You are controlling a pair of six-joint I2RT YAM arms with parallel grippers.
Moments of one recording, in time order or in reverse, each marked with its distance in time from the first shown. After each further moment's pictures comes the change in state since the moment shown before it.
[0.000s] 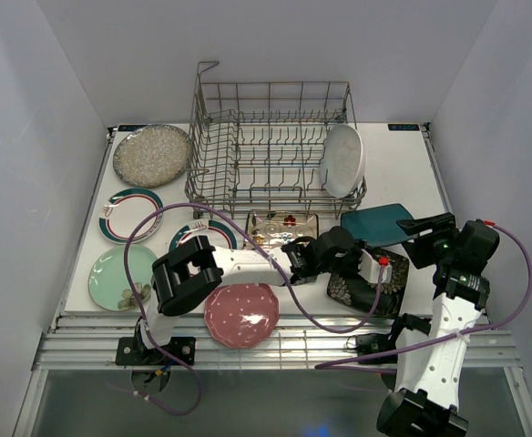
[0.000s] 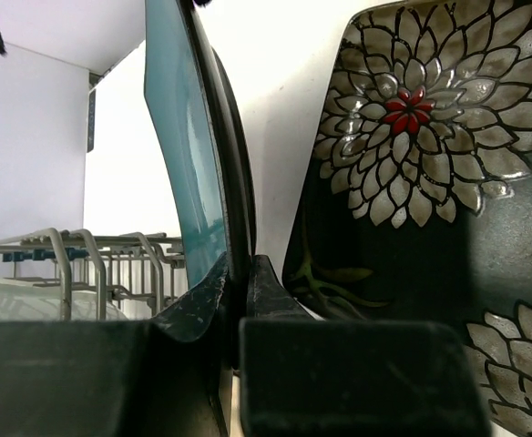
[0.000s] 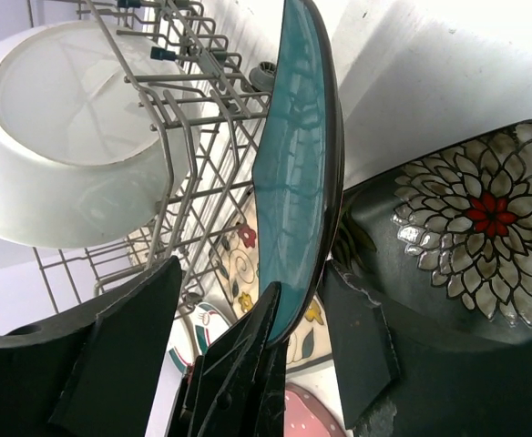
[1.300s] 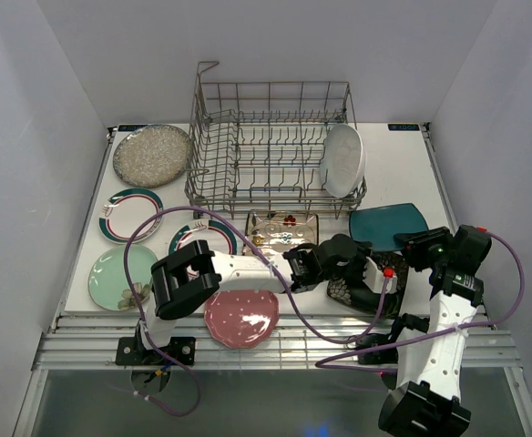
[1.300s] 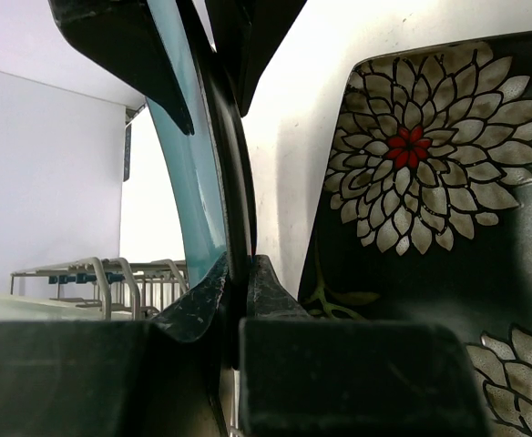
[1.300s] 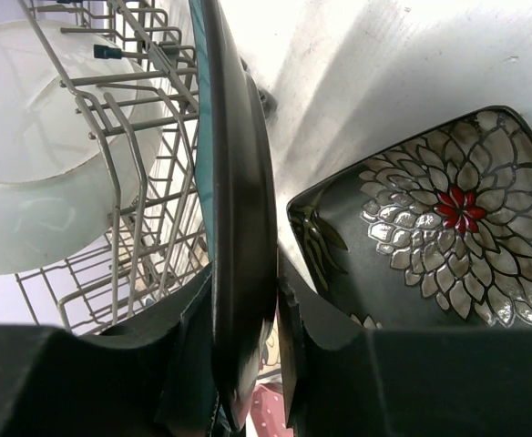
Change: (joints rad) left arm -0.048 -0.019 -0.012 0.063 -0.042 0.065; right arm 0.002 0.019 -0.097 0.051 0.005 0.007
